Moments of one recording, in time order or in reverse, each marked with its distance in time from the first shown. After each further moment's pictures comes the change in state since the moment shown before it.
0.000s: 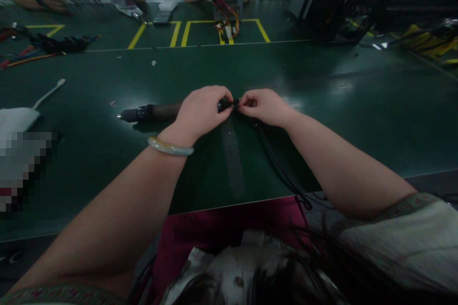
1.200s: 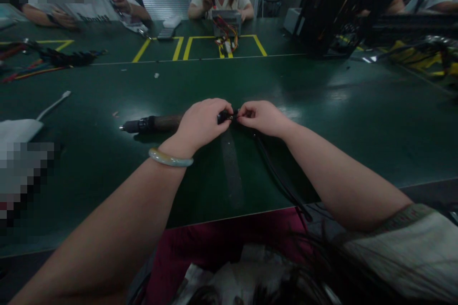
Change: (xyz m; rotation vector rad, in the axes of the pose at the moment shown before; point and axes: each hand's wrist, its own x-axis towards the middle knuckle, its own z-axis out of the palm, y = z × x) left_hand 0.001 0.001 -0.002 0.015 0.001 0.029; right_hand -0.001 -0.004 -0.001 0.025 -0.001 0.037
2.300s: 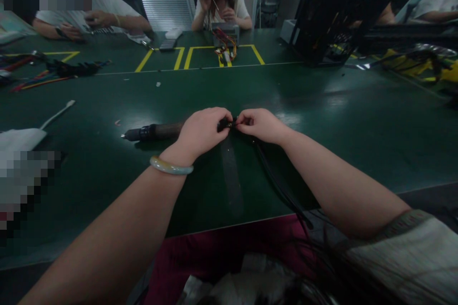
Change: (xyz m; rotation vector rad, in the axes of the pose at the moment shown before) left_hand 0.001 0.002 -0.002 0.002 -0.021 -0.009; right_hand 0.001 0.004 0.002 0.047 -0.003 -0.012
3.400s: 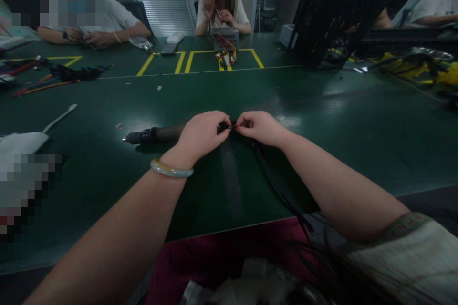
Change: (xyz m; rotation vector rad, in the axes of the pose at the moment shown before) left_hand 0.001 0.001 -0.002 -0.002 -0.004 -0.019; right_hand -0.001 -0.007 -0.003 -0.020 0.006 -0.005
